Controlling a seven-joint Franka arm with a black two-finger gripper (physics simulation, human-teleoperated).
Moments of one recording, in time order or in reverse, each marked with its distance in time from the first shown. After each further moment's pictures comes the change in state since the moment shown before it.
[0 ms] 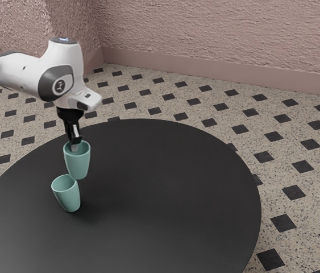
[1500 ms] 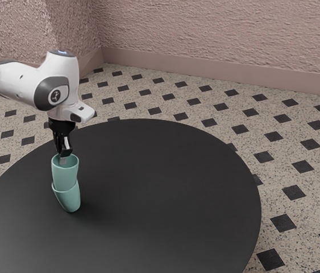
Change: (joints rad) arm 0.032 0.004 0.001 -0.059 0.033 -0.049 -0.026
